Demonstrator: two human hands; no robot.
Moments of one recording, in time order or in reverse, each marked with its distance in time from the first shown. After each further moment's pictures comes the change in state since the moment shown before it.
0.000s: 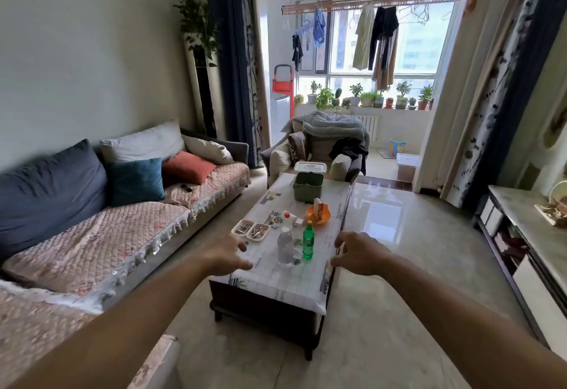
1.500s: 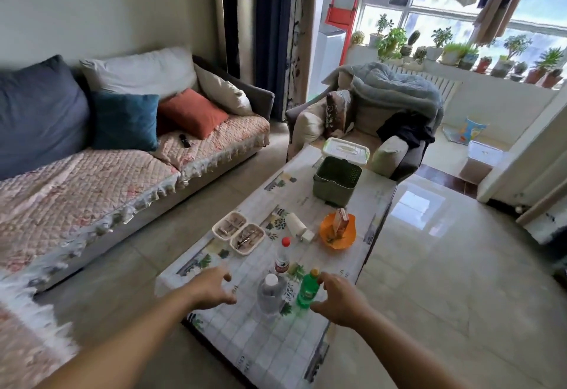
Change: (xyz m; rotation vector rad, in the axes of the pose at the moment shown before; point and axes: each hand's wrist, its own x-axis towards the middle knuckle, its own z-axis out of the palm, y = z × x) left_hand 0.473 -0.041 0.060 -0.259 -0.205 -0.358; right_hand 0.493 0.155 0.035 -0.065 -0.281 -0.014
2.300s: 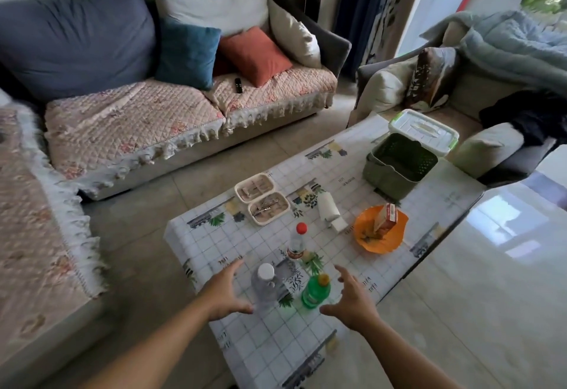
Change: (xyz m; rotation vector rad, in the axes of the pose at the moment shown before) left_hand 0.123 0.009 0.133 -0.378 0.171 -0.168; right_hand 0.176 0.128 0.054 0.125 -0.173 -0.049
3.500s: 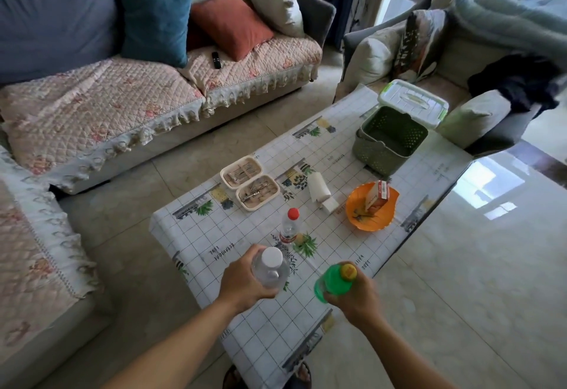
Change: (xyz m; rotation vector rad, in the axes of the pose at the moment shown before) left_hand 0.020 0.031 0.034 -0.087 0.185 0.216; right_hand -0.006 0.028 0.016 0.216 0.214 0.033
